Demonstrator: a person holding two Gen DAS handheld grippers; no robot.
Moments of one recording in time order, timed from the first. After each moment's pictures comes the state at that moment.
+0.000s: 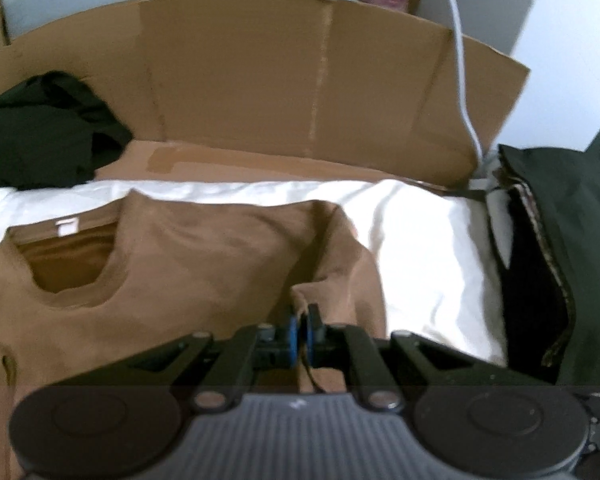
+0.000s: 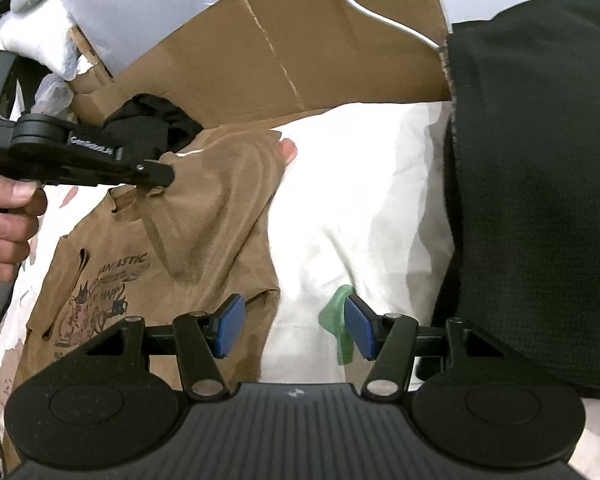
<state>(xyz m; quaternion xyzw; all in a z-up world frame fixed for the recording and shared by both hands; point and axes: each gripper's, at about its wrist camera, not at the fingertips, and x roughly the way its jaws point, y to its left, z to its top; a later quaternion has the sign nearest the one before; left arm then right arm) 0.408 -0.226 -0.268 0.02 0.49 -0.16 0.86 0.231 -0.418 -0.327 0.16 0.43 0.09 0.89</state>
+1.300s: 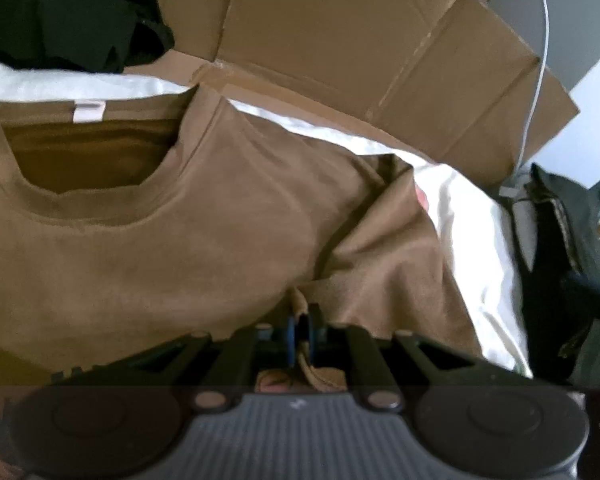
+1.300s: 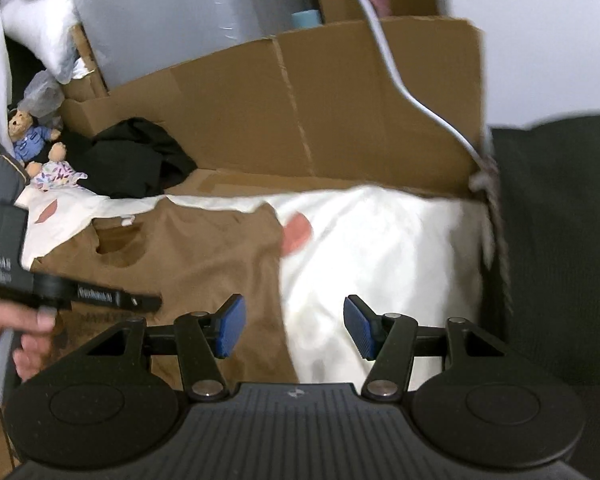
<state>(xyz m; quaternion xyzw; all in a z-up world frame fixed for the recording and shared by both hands) 0.428 -0.122 -0.350 -0.12 0.52 -0.22 0.82 0.304 -0.373 -0.268 0.07 0.40 0.05 0.91</state>
